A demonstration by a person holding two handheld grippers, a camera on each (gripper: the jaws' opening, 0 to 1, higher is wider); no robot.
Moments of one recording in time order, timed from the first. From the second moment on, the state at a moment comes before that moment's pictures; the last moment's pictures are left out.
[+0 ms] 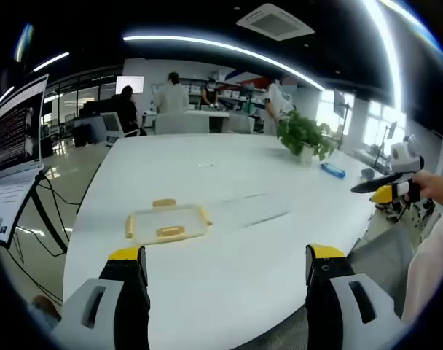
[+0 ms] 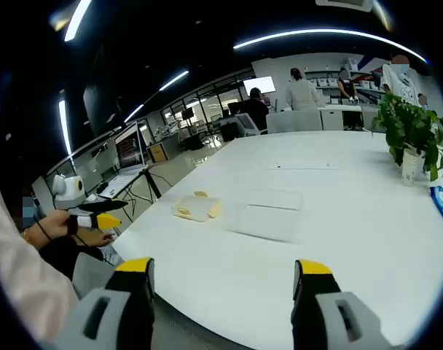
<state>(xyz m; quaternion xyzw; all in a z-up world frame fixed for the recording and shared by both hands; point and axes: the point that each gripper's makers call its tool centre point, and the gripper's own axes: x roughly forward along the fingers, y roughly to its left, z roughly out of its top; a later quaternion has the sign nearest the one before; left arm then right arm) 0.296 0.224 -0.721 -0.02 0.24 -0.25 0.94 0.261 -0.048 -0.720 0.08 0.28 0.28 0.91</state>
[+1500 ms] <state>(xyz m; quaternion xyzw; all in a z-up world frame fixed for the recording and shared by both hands) 0.295 0.228 -0.728 -0.01 0.25 -0.25 0.93 0.265 -0.045 -0.721 0.06 0.28 0.29 0.91</state>
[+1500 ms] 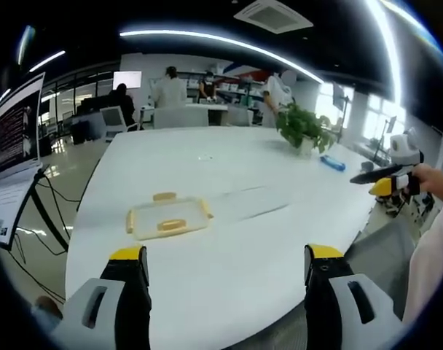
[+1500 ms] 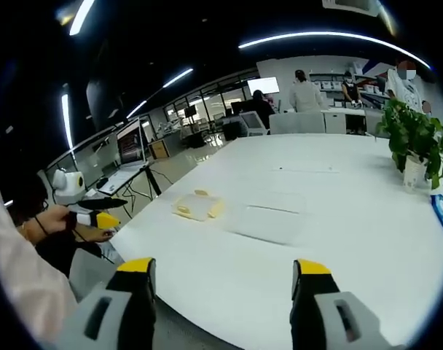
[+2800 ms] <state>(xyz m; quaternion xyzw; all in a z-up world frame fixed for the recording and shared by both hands) 0.307 0.236 -0.747 0.06 0.29 -0.29 0.91 0.270 -0.046 -0.723 0.03 0.29 0.30 0.91</state>
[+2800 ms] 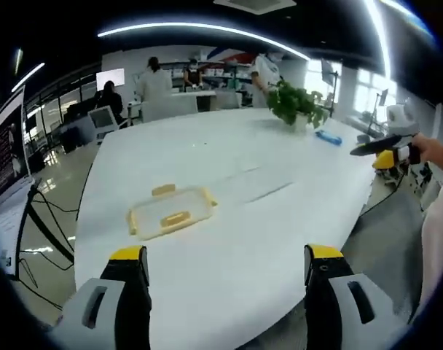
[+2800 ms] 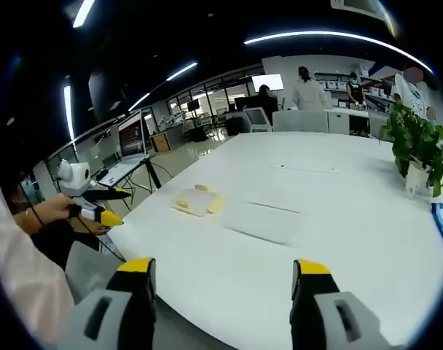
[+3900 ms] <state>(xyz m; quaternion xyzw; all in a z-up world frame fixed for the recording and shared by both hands) 0.405 0.273 -0.776 0.19 0.32 -0.36 0.85 0.359 0.051 -0.722 -0.11 0.28 0.46 0.83</state>
